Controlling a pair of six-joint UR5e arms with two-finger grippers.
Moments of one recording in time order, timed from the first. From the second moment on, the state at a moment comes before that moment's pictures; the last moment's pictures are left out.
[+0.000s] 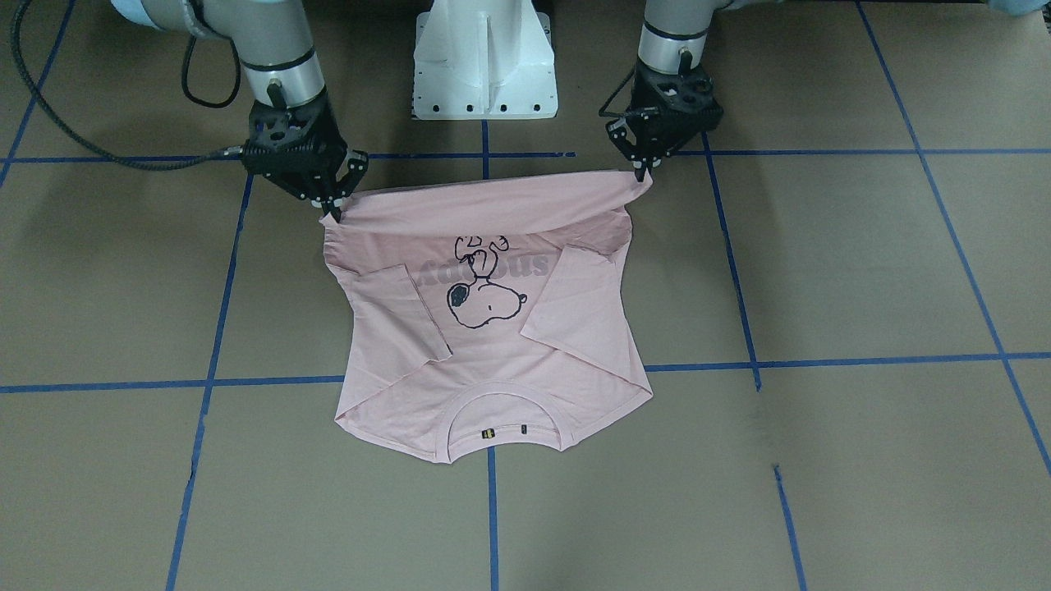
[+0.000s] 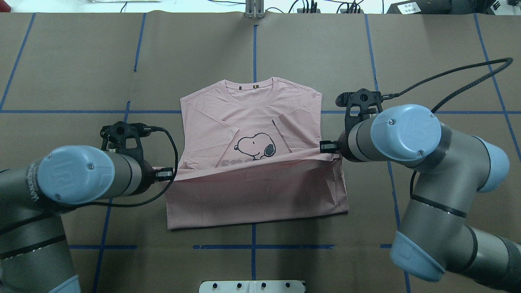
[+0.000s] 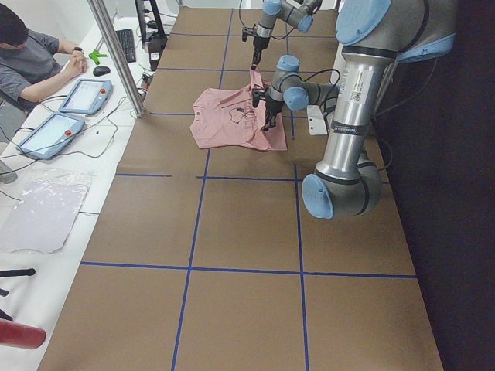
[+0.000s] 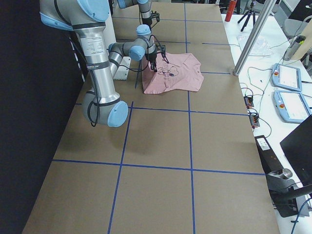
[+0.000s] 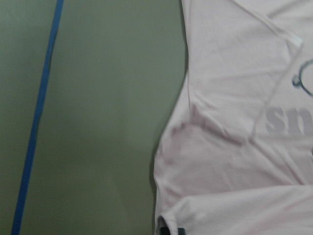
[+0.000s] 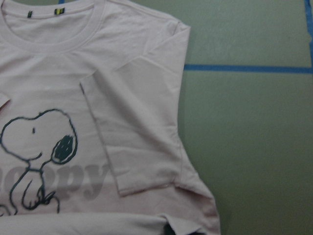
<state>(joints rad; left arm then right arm) -0.45 -1.88 -2.12 -1.55 -1.62 -1.36 0.55 -1.21 2.03 -1.56 1.68 1.14</state>
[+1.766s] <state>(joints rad) -0.72 -2.10 -1.49 -2.02 -1.67 -1.23 0.75 -0.85 1.25 -0.99 1.64 1.08</state>
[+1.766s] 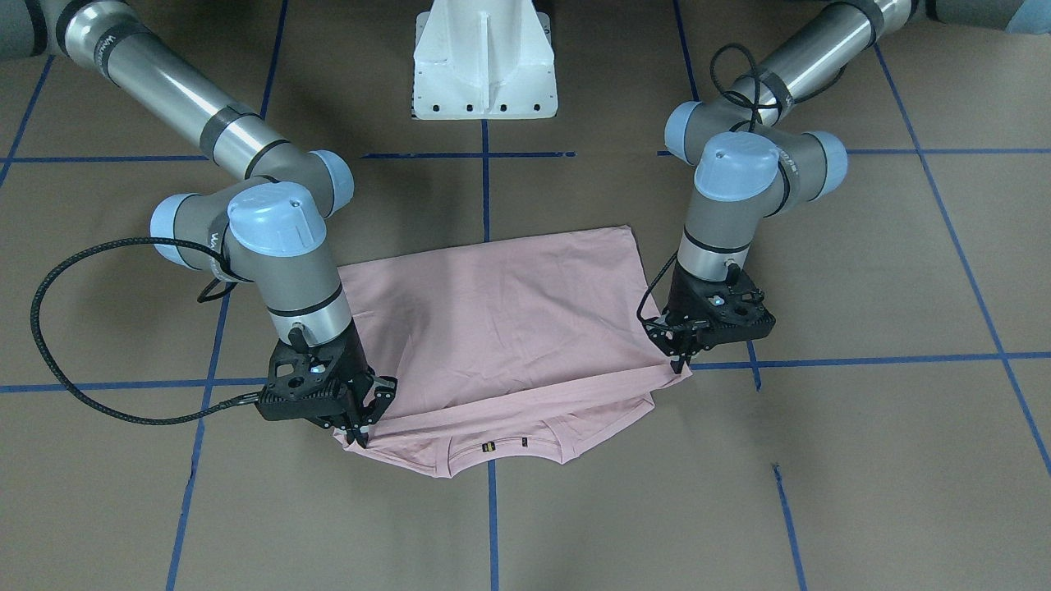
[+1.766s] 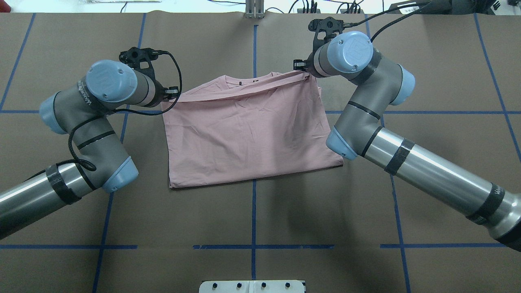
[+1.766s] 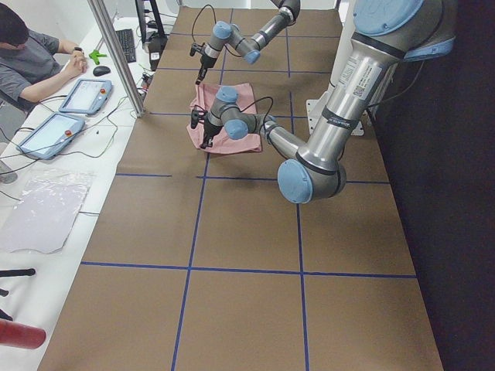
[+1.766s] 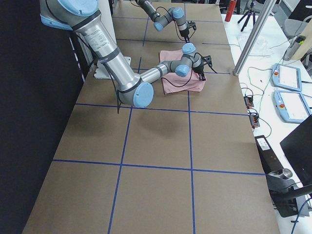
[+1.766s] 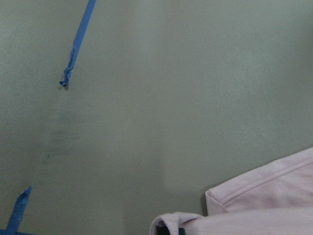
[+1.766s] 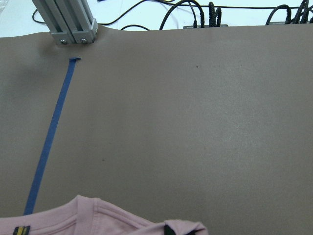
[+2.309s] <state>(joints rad) -0.73 -2.11 -1.49 -2.02 -1.68 -1.23 0.75 -0.86 1.26 -0.99 1.65 1.08</state>
